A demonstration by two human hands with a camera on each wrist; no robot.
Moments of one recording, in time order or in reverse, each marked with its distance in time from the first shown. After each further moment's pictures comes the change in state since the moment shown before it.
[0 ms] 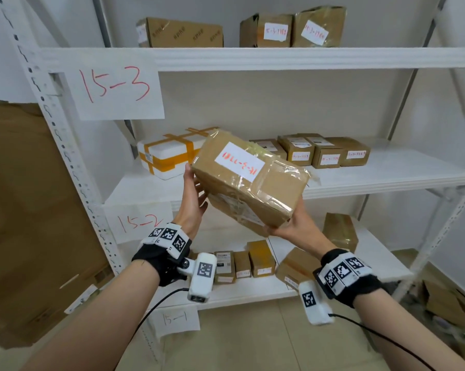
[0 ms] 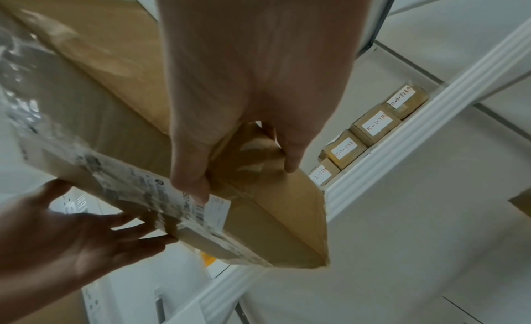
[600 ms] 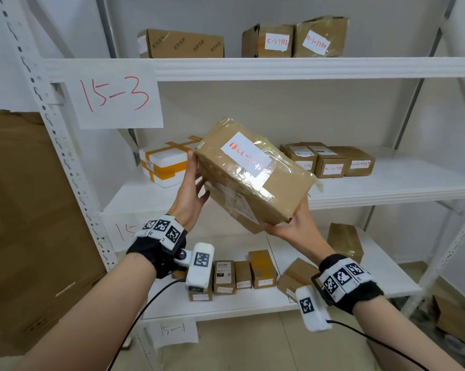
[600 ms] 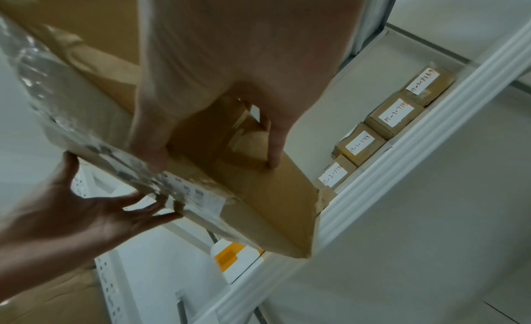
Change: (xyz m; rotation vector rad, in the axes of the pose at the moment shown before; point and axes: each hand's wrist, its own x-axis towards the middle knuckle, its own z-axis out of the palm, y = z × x) left_hand 0.014 0.030 0.016 -0.031 -0.090 0.123; right_hand 0.018 -0.009 -0.006 0.156 0.090 -0.174
